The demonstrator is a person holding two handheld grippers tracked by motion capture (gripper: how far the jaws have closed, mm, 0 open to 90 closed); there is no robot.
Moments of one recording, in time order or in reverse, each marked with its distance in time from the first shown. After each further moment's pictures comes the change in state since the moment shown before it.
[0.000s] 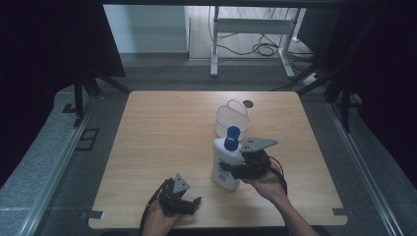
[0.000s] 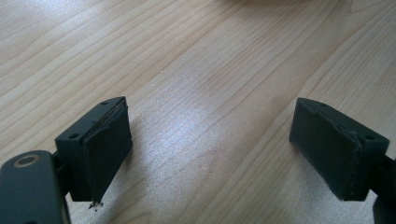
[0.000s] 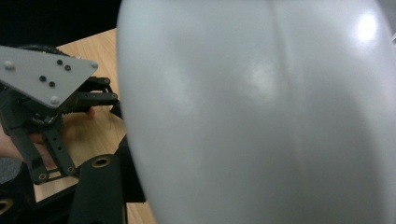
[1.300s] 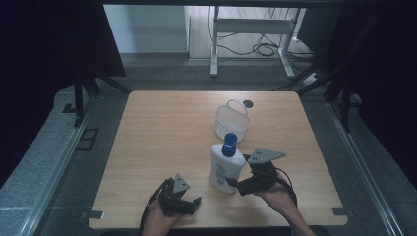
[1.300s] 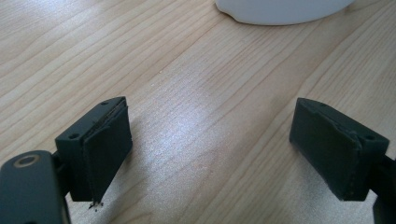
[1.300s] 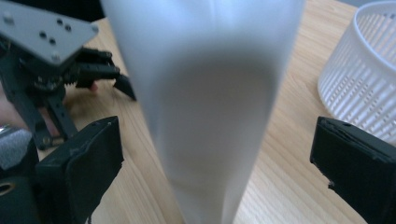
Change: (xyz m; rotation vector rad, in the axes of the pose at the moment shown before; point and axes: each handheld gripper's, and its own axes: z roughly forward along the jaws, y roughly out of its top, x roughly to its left) left arm 0.001 0.000 0.000 0.001 -0.006 0.004; right arm 0.003 -0.038 -0.008 -0.001 0.000 0.040
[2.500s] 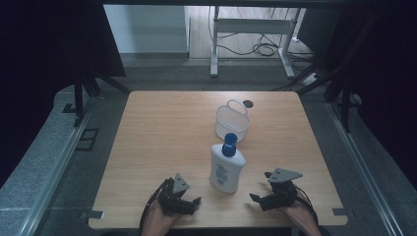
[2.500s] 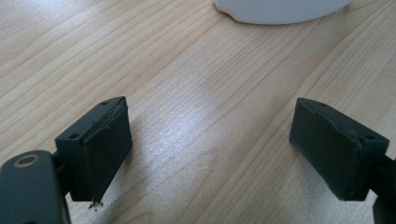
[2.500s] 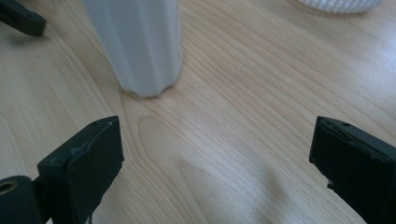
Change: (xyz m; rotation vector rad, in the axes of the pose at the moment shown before) left arm 0.001 0.000 0.000 0.001 -0.004 0.004; right arm -0.028 -0.097 -0.019 0.120 -0.105 0.012
